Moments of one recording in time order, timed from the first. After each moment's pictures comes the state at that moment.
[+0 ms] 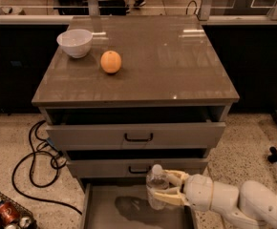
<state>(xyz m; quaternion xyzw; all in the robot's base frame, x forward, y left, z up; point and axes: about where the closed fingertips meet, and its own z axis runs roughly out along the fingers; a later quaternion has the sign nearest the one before) 0.411 -0.070 0.619 -0.41 0.63 0.40 0.53</state>
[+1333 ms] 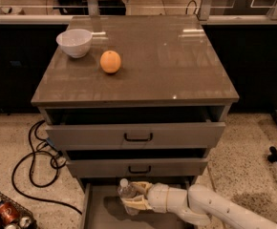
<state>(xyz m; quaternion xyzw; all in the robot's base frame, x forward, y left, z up) 0.454 0.024 0.448 -0.44 0.64 0.39 0.49</state>
